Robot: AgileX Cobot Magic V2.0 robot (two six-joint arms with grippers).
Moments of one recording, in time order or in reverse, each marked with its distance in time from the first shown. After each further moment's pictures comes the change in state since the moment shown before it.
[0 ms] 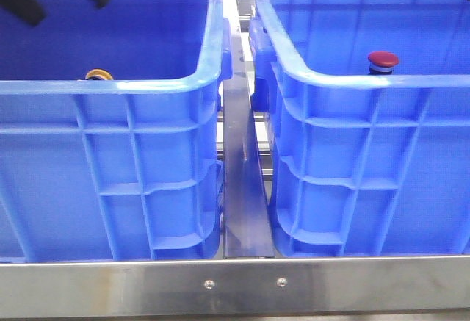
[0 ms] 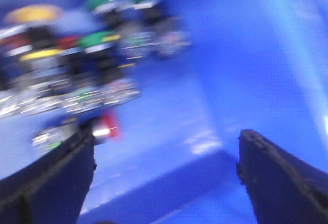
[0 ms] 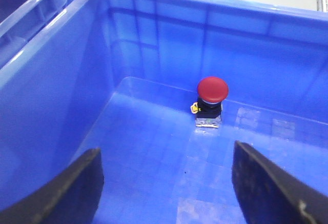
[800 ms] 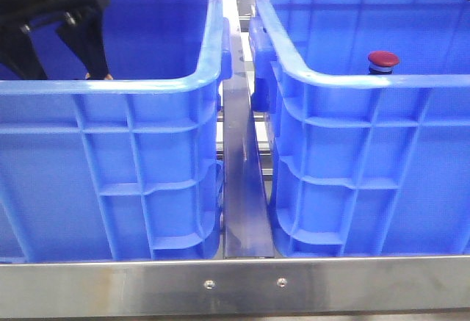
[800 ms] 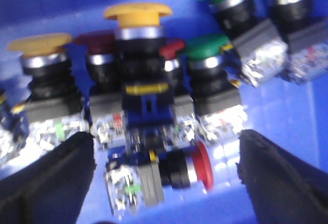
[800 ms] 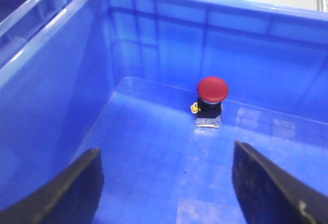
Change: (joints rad) left arm 0.113 0.393 -0.254 0.071 0.109 -0.006; right arm 0.000 0.000 0.000 0.000 0.000 0.000
